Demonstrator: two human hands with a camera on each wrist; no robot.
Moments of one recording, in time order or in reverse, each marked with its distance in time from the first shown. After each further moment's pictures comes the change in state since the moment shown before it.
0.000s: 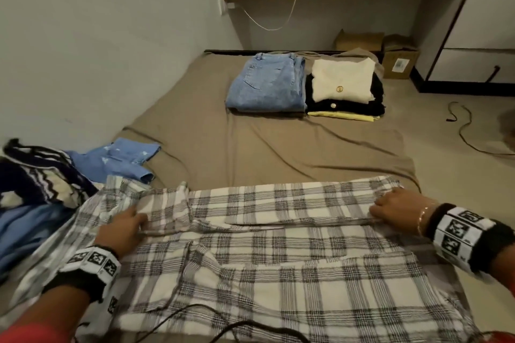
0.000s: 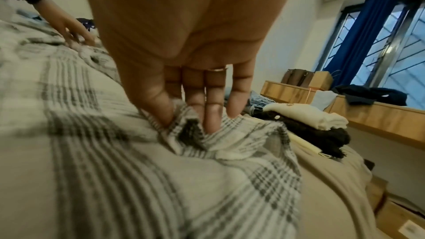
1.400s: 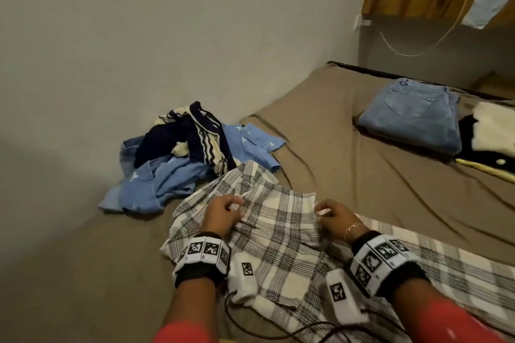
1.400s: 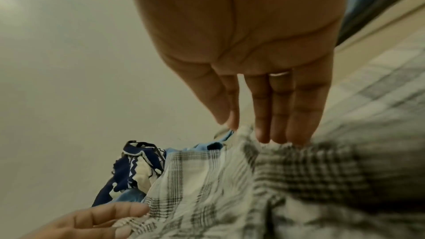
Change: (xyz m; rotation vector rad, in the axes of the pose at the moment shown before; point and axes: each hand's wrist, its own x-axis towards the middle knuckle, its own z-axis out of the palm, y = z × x) left_hand -0.039 -0.054 0.010 -1.110 0.231 -0.421; right_hand 0.207 -0.225 -0.198 1.488 0.118 0.174
